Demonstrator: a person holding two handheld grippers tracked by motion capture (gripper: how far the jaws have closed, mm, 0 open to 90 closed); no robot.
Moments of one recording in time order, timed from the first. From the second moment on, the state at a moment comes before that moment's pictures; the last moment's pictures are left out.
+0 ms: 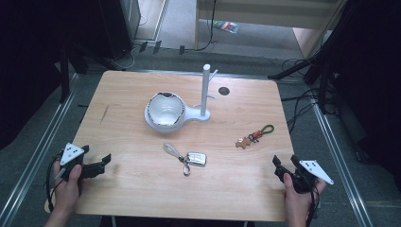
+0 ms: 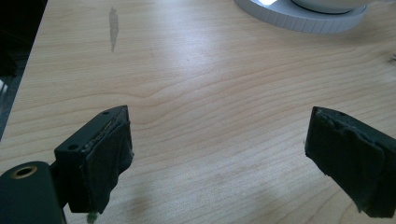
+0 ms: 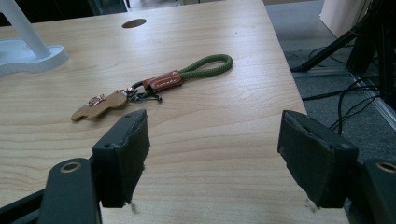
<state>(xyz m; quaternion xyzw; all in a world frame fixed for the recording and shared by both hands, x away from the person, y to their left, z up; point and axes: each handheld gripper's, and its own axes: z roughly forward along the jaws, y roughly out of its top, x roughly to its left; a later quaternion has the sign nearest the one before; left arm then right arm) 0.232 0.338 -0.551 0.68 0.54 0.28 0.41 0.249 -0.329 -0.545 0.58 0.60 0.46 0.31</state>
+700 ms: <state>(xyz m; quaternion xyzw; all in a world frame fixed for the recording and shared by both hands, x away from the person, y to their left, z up) 0.227 0.339 -0.551 0.68 0.54 0.28 0.42 0.277 -0.304 -0.537 0.58 0.69 0.33 0.29</state>
